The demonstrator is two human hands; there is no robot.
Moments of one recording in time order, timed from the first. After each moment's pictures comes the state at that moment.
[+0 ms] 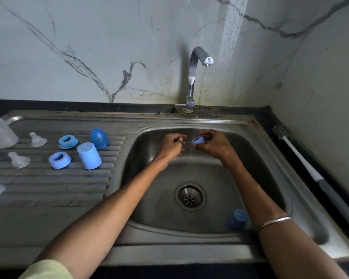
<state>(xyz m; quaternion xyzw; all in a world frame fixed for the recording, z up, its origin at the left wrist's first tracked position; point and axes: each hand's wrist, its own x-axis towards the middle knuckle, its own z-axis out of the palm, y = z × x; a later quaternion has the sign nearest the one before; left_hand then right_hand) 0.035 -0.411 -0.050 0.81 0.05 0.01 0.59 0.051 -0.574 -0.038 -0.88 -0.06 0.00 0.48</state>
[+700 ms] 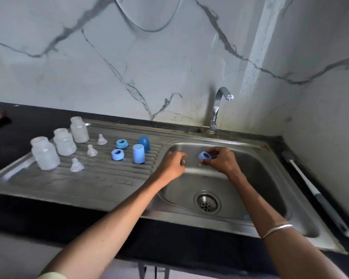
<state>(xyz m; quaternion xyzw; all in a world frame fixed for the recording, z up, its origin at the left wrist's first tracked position) -0.086 -0.344 -0.013 0.94 0.01 0.11 0.32 -0.032 -0.535 0.008 -0.91 -0.12 -0.03 0.40</state>
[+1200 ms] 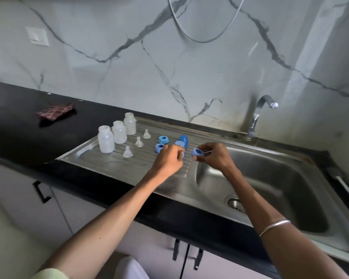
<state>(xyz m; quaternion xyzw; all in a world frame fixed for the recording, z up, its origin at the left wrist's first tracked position) -0.180 -0.247 0.009 0.93 0.09 0.25 0.27 -0.093 -0.413 0.033 -0.87 -0.26 0.02 0.42</state>
